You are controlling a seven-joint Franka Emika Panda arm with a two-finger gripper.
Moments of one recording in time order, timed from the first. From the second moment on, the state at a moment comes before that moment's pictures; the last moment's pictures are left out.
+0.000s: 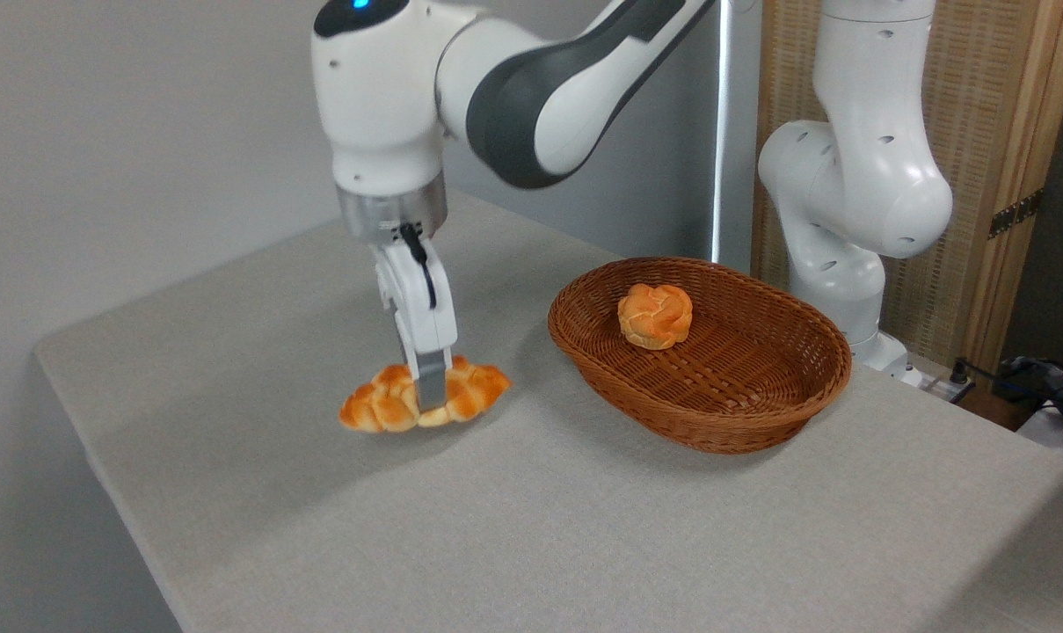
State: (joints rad) arm -0.27 -0.03 0.11 -2.04 -0.18 2.02 0.99
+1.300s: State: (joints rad) arm -0.26 0.03 0.11 -1.98 -0.22 2.11 0.84
